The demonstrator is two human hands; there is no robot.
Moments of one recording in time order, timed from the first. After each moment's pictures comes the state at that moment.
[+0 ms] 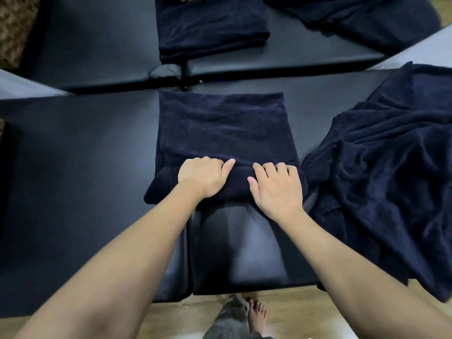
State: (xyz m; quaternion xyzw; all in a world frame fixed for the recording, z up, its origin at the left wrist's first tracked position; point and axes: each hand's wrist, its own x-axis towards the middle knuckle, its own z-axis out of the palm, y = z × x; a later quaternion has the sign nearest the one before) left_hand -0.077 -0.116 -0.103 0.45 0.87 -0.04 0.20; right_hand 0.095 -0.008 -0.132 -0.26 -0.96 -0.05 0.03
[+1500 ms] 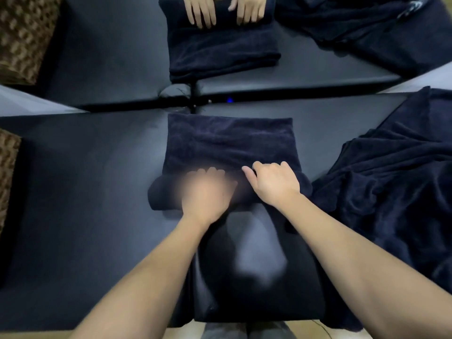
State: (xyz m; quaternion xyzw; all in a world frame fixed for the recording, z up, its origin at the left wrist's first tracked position) left_hand -0.083 -0.118 -0.119 0.43 0.90 -0.01 0.02; right_hand 0.011 0.054 -0.107 -0.24 -0.96 0.08 -0.11
